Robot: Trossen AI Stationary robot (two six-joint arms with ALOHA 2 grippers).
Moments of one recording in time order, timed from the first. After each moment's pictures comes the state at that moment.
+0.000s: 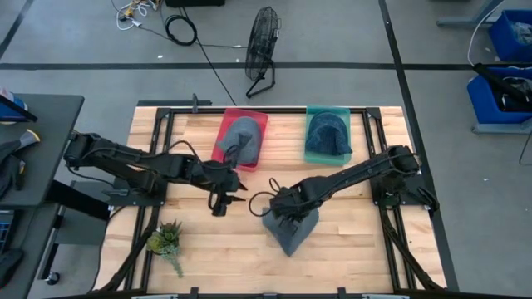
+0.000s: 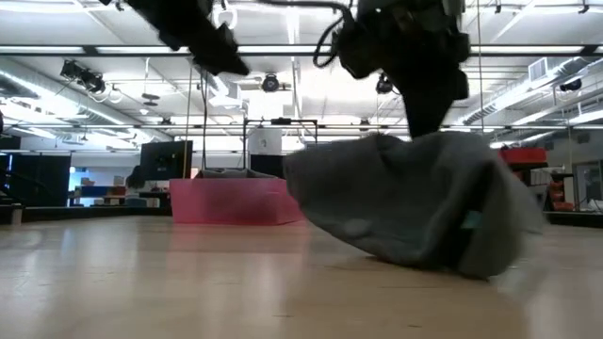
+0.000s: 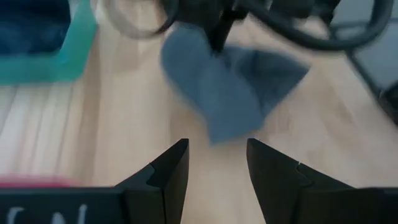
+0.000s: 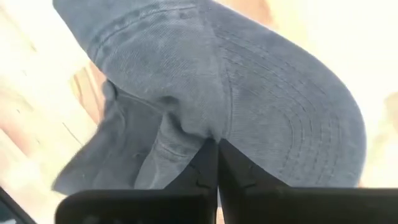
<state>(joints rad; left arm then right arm) -0.15 1.28 0.88 -0.23 -0.01 0.02 0.28 1.90 1.51 -1.04 -0.02 0.85</state>
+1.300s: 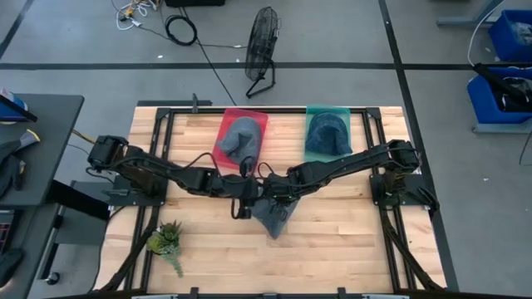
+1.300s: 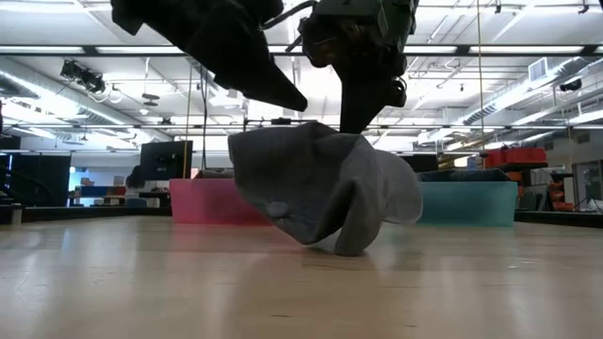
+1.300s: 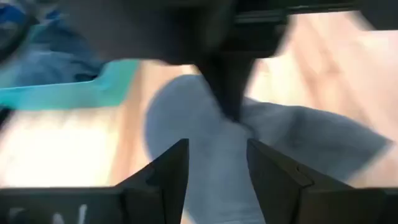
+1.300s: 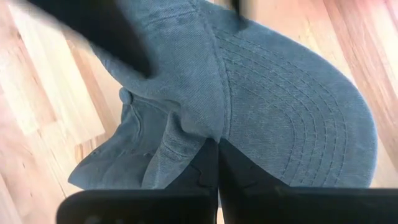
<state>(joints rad) -0.20 1.56 0.89 0.12 -0.28 0.06 0.17 1.88 1.51 -0.86 0.07 0.58</state>
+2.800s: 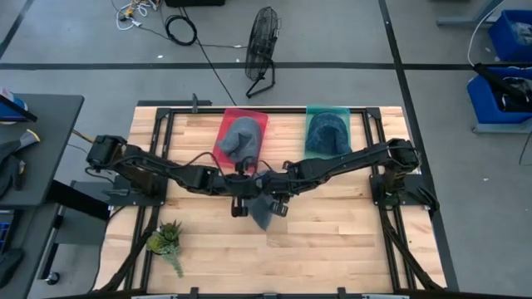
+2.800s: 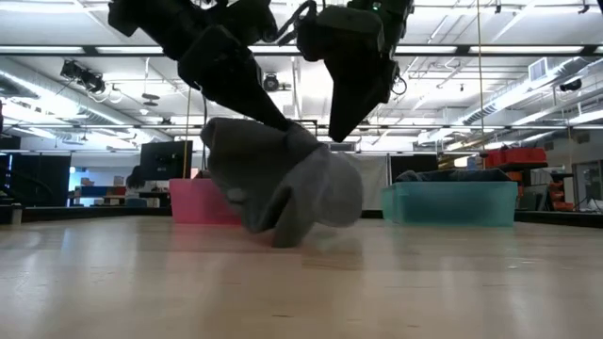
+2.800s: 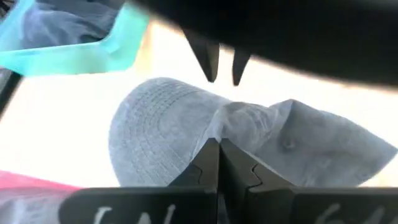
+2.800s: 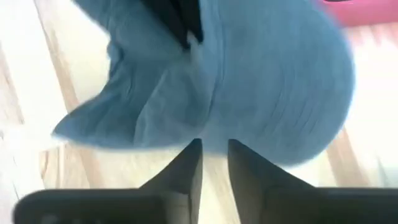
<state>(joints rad) -0.18 1.54 0.88 -0.01 -0.30 0.05 0.15 1.88 1.52 -0.84 0.14 0.41</state>
